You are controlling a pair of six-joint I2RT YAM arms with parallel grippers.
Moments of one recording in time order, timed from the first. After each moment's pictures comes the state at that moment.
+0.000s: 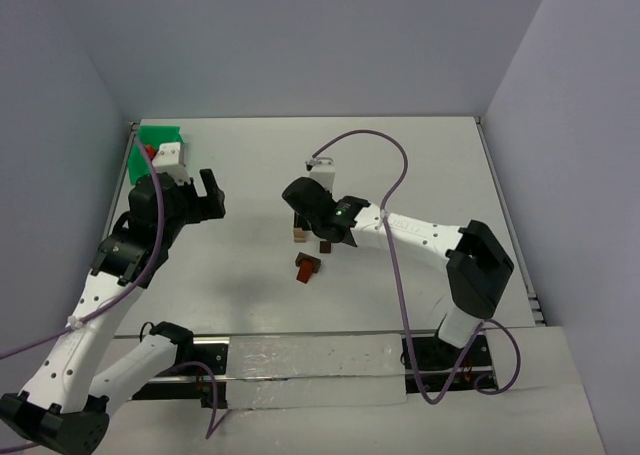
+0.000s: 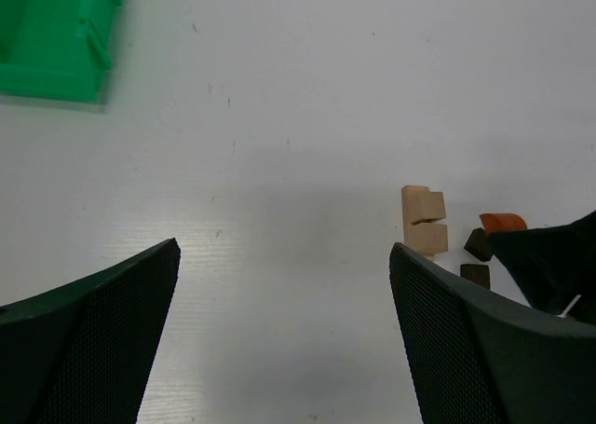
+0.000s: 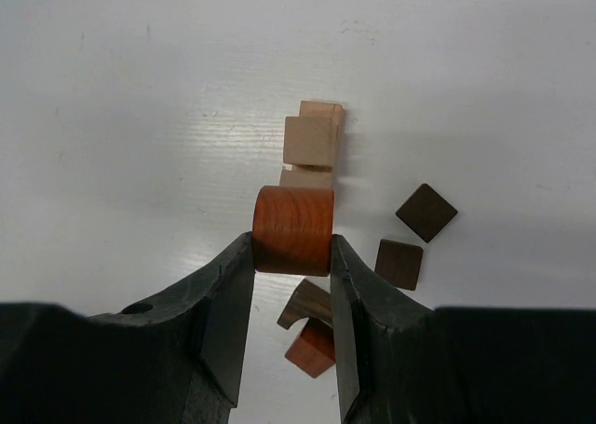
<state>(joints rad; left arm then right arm) -0.38 0.84 0.99 -0.57 -0.25 -0.29 0.95 1.67 1.28 -0.43 0.51 0.75</state>
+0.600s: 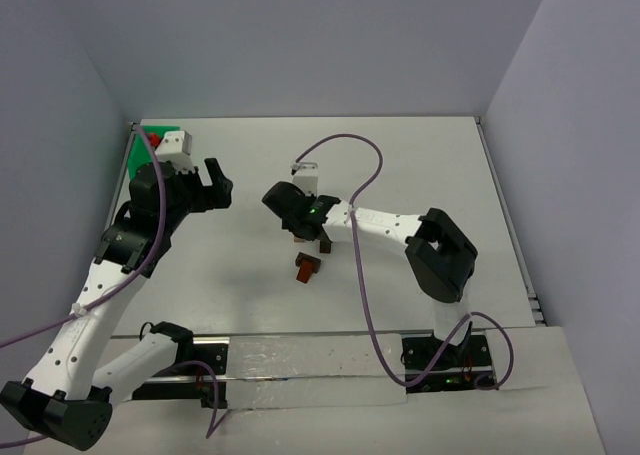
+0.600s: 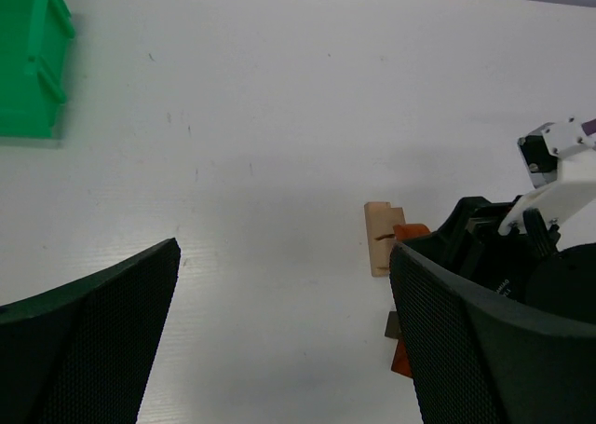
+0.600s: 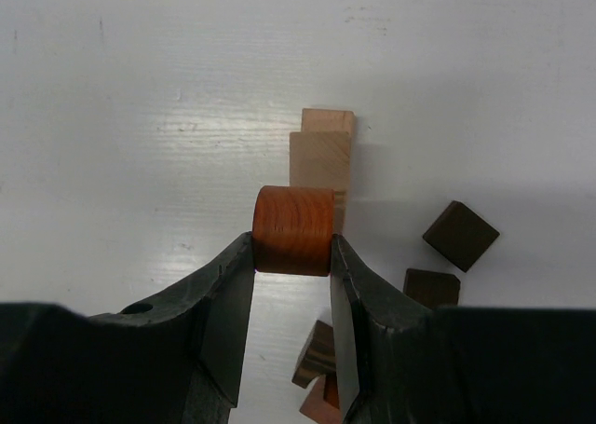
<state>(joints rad) -0.36 0.91 1.04 -0.49 -0.14 -0.29 0.96 1.87 1.40 -0.45 0.58 0.80</state>
